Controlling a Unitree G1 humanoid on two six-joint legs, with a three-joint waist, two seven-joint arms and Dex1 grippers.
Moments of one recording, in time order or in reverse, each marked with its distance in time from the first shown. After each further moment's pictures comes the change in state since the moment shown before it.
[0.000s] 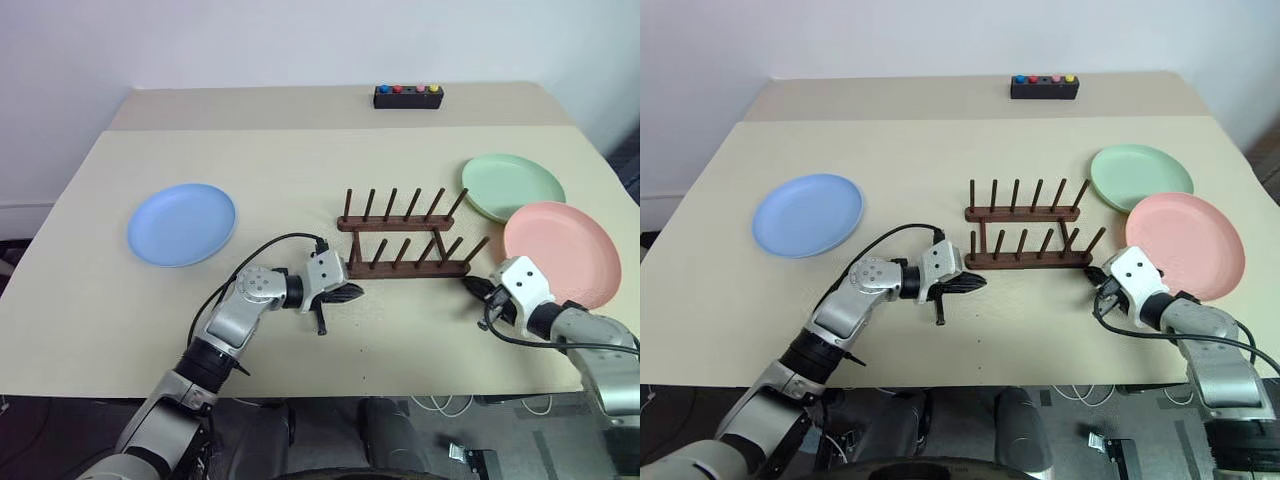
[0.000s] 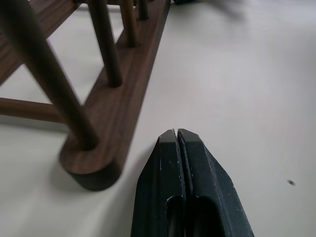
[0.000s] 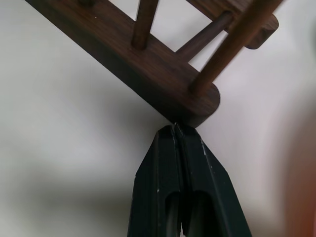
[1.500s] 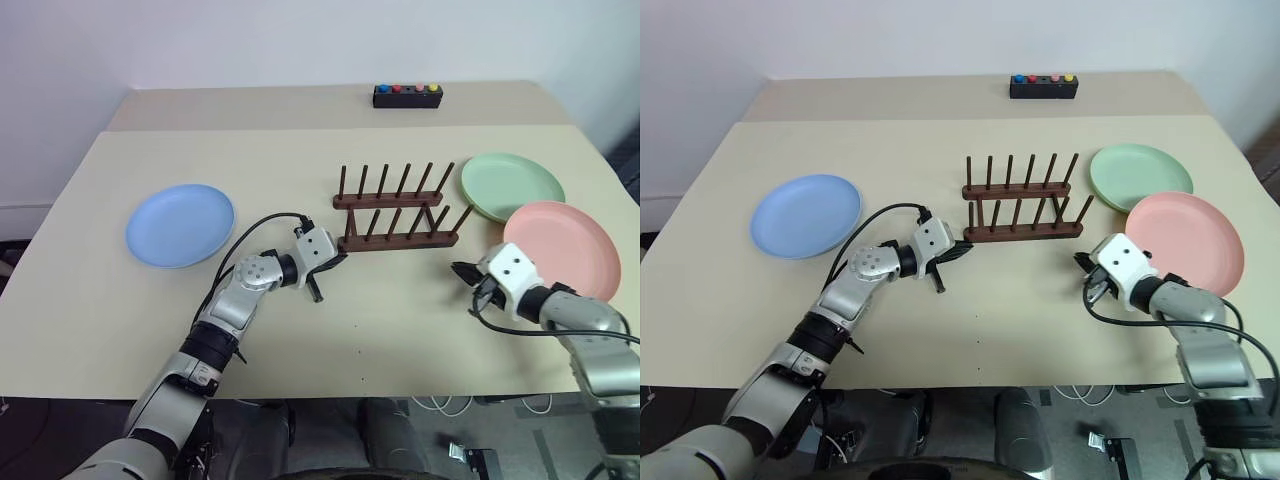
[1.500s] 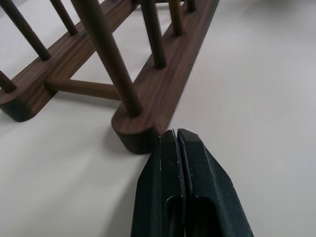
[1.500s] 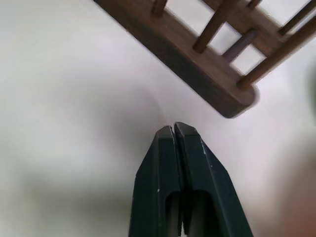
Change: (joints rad) left arm -0.063 0.000 0.053 0.170 0.019 -0.164 0.160; right arm -0.019 -0.029 -0.037 -0.095 0.028 0.039 0.025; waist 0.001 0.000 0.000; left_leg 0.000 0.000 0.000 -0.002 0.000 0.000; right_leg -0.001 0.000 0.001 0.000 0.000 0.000
